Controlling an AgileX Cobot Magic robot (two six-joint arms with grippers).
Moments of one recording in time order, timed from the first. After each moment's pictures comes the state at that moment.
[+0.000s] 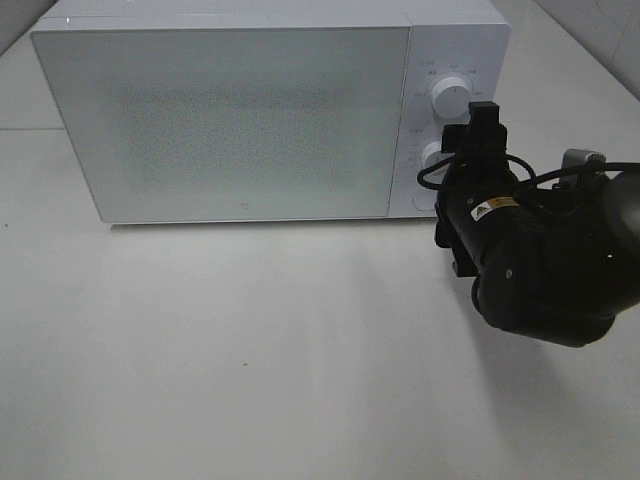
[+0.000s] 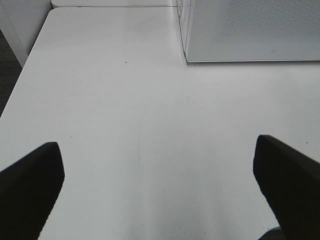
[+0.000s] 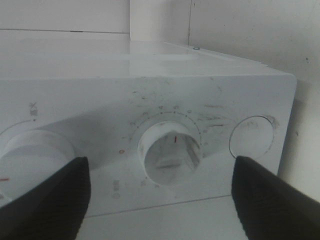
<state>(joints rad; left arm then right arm) 0.00 0.00 -0.50 -0.05 1.05 0.03 0.63 1.91 -0.62 0.75 -1.13 1.22</state>
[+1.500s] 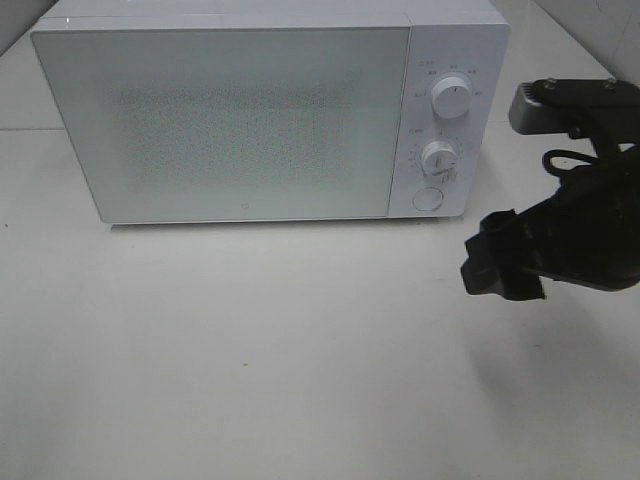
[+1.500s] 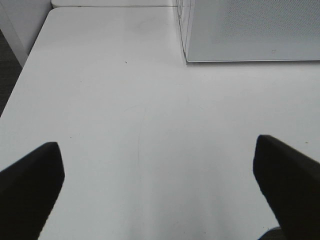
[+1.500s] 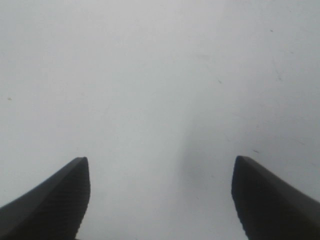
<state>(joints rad) 0.00 0.00 -0.50 -0.05 1.05 0.03 0.51 1.20 -0.65 -0.05 0.51 0.30</state>
